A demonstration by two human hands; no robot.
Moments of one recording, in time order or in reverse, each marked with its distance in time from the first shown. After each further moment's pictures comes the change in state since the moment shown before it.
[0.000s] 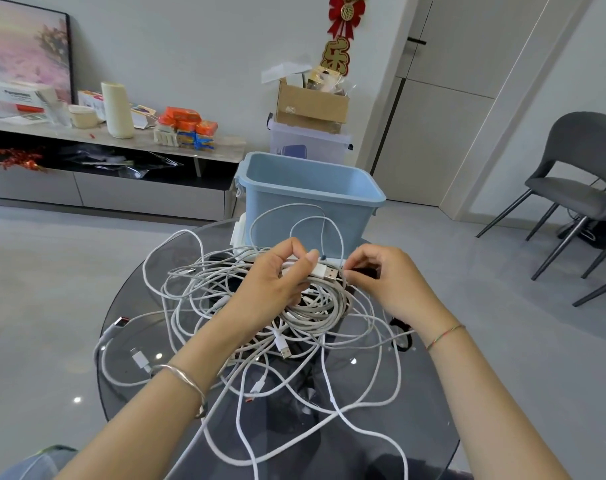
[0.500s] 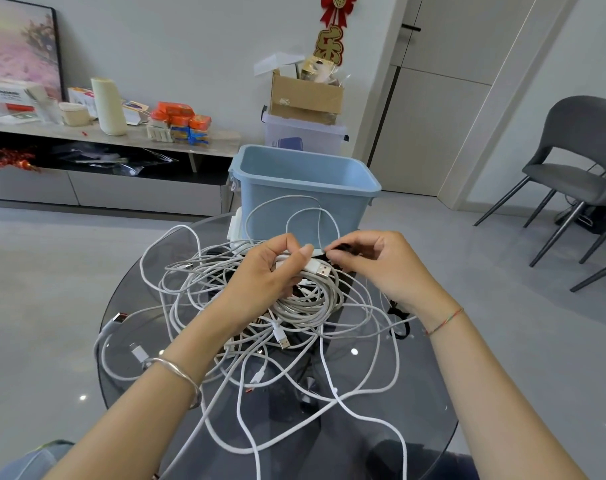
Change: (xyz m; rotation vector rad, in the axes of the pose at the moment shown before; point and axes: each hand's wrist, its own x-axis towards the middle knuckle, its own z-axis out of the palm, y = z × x) left_hand -0.003 0.001 -0.006 0.062 -0.045 0.009; right_hand -0.005 -0.017 -0.003 0.355 -0.044 -0.055
